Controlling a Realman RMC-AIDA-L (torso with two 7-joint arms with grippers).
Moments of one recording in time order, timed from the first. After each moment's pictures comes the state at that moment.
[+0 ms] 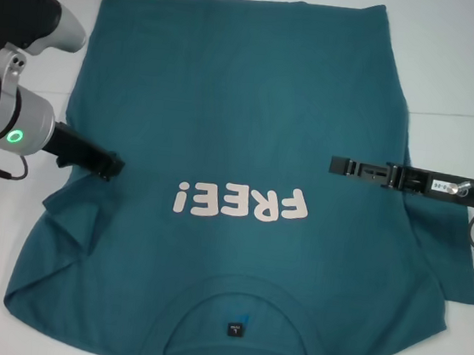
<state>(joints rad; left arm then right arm) -0.81 -2.07 1.03 0.89 2.60 1.14 -2.35 0.60 1.99 -0.79 -0.58 -1.88 -1.22 1.99</state>
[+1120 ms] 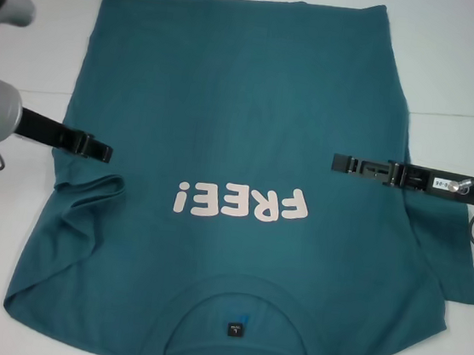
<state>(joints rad) -0.82 -2.08 0.87 0.90 2.67 1.15 -2.48 0.60 1.99 -0.79 -0.58 -1.88 -1.20 1.99</state>
